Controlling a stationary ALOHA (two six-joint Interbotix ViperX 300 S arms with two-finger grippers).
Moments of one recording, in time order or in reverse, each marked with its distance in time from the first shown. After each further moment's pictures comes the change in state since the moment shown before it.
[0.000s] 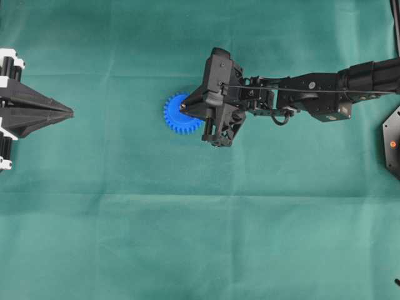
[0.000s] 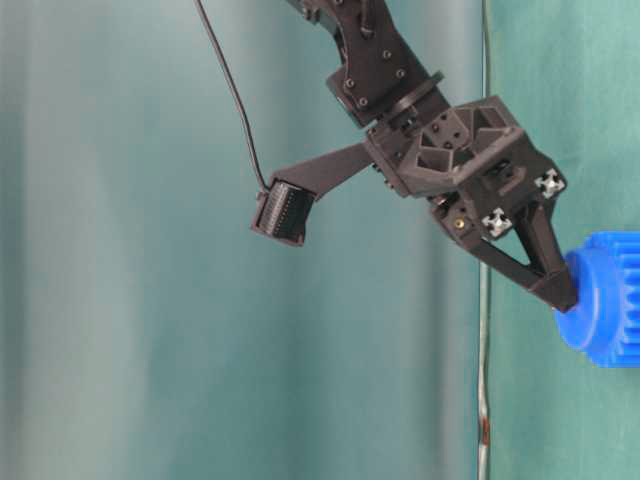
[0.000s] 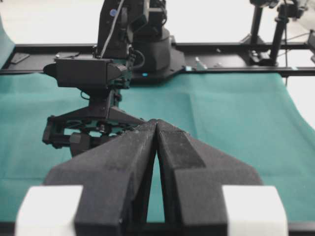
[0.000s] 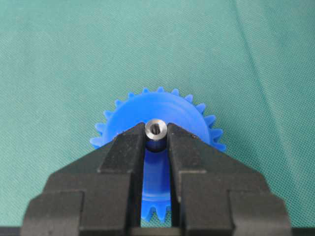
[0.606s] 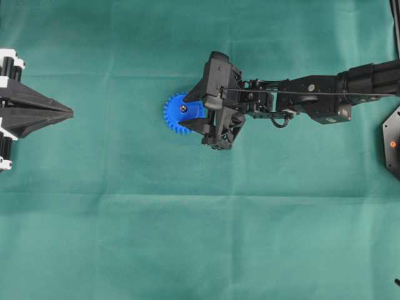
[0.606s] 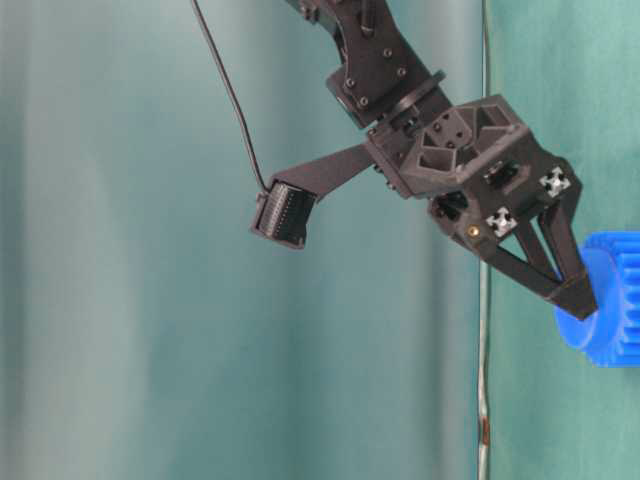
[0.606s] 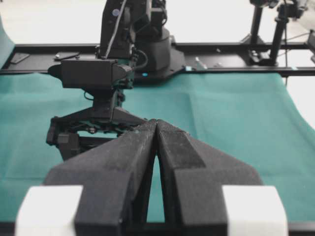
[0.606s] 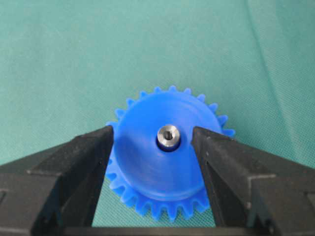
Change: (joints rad) left arm 0.000 0.000 0.000 0.000 0.000 0.000; right arm 0.009 0.000 -0.003 0.000 0.009 0.002
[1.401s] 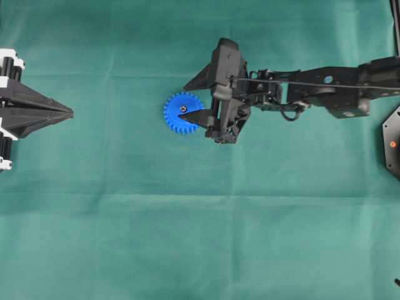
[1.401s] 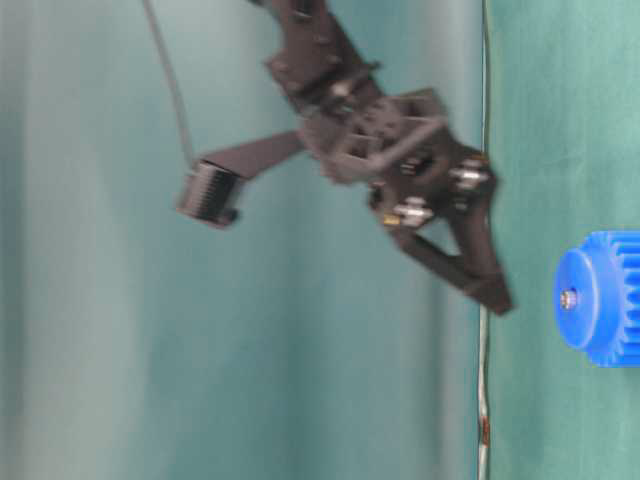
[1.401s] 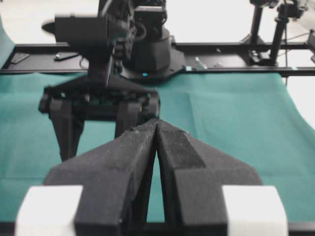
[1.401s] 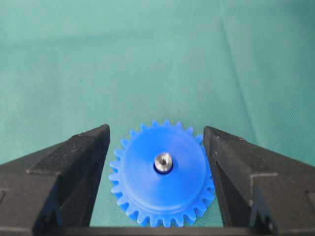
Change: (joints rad) left arm 0.000 0.000 0.000 0.000 0.000 0.000; right arm -0.003 -0.144 0.008 -0.006 0.061 -0.002
